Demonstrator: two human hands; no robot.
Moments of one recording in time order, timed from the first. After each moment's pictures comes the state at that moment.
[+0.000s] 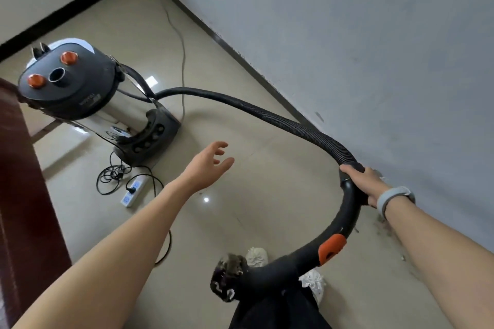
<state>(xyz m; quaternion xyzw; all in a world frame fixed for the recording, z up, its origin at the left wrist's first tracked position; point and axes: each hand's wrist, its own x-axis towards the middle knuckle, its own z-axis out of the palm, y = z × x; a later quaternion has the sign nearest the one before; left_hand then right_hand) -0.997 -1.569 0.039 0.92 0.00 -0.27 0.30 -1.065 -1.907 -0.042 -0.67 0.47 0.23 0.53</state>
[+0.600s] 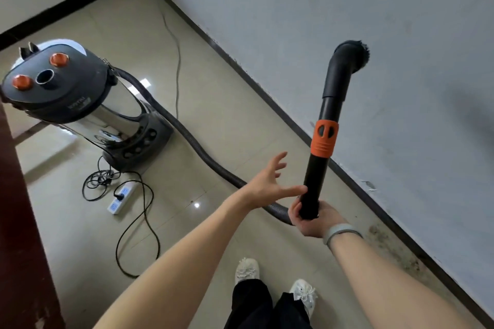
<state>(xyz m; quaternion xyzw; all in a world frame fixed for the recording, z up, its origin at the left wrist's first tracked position) -1.013 -1.679 0.031 0.76 -0.04 -0.40 0.51 -1.070 -1.829 -0.063 0.04 0.60 0.27 0.75</state>
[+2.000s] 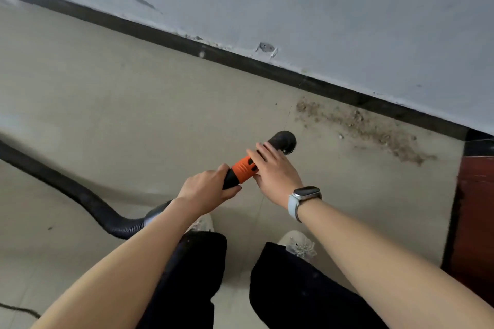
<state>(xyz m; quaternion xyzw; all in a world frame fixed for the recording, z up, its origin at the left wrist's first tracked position) -1.137 -1.792 -0.370 0.83 -0.38 -0.41 -0.02 -1.251 -1.927 -0.388 -0.94 0.18 0.18 0.23</state>
